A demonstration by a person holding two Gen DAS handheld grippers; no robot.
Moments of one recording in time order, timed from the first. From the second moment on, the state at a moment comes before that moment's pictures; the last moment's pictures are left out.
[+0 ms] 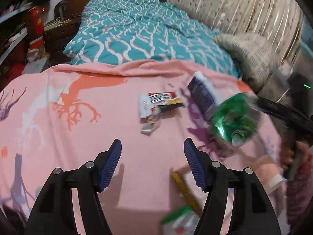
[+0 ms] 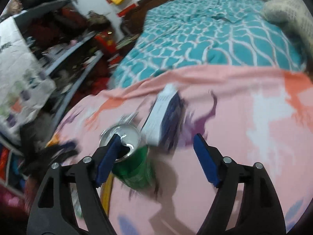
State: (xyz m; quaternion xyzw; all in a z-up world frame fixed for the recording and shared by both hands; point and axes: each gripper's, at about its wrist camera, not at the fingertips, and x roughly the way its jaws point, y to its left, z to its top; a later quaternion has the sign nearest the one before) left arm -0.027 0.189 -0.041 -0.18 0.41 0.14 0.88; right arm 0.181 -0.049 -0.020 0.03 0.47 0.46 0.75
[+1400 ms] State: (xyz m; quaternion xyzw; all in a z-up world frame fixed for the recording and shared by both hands) left arm 0.040 0.155 -0.079 -0.25 0.44 0.10 0.86; right arm 0.172 -0.018 -0.058 0.08 0.54 0.51 0.67
